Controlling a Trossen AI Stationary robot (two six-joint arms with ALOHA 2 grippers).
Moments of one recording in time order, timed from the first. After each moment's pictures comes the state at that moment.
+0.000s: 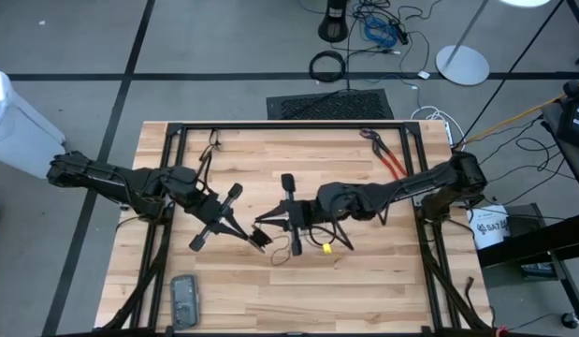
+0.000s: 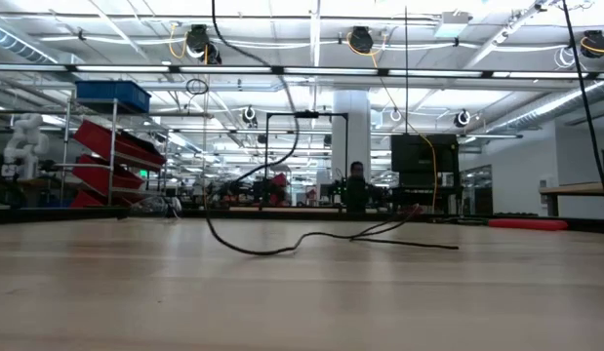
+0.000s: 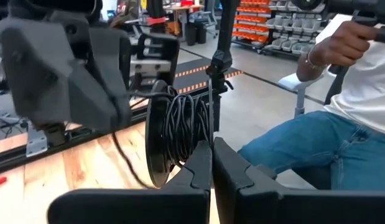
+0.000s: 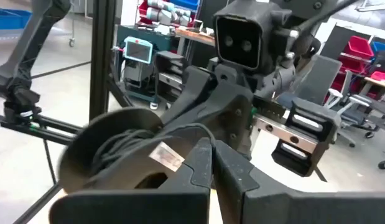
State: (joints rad) left arm -0.19 1.00 0.87 -0.04 0.40 0.14; right arm 0.22 1.68 1.38 0.27 0.10 -0.21
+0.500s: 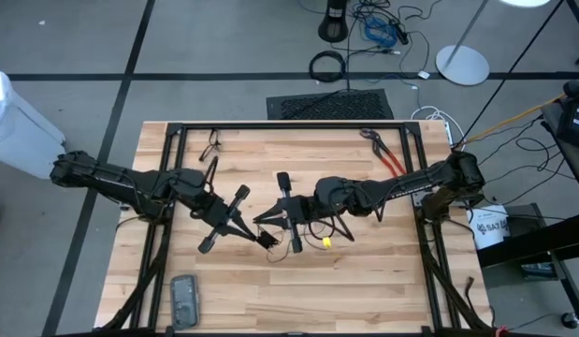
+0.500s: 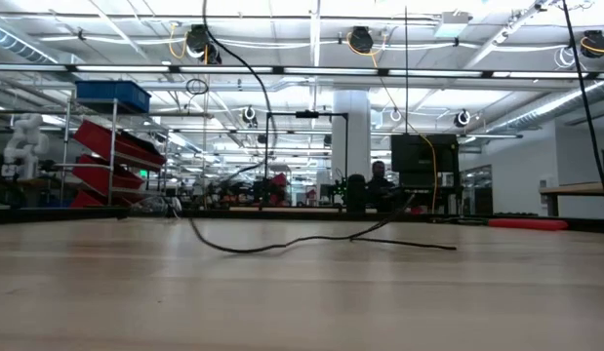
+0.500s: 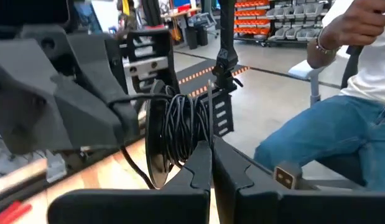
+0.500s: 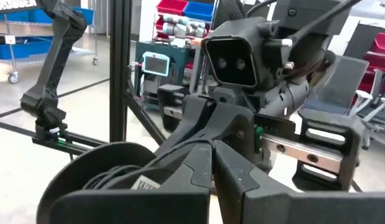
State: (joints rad) left arm -0.19 1.07 0.87 0.05 0.40 0.28; right arm 0.18 1.68 1.38 0.31 -0.01 -0.14
